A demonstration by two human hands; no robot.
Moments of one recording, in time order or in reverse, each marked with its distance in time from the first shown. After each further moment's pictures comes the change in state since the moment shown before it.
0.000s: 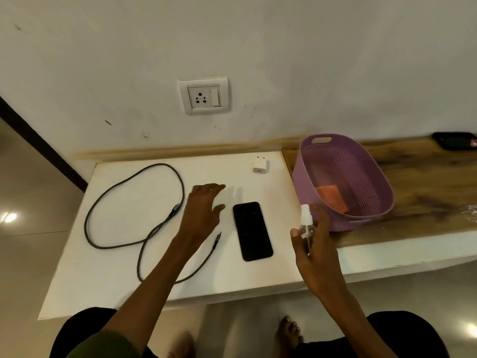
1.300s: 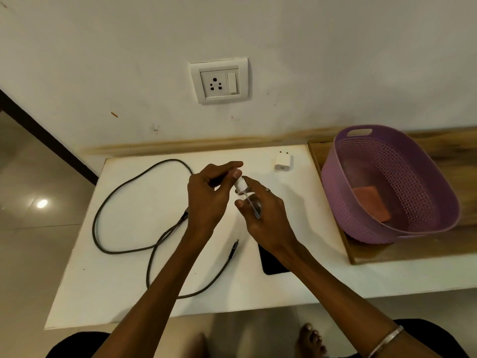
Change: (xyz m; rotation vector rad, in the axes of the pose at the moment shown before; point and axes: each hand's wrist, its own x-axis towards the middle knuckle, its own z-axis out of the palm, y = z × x) left_hand 0.029 0.033 -0.038 -0.770 0.257 -0.284; right_hand 0.078 -0.043 0.130 0.226 -0.294 -0.230
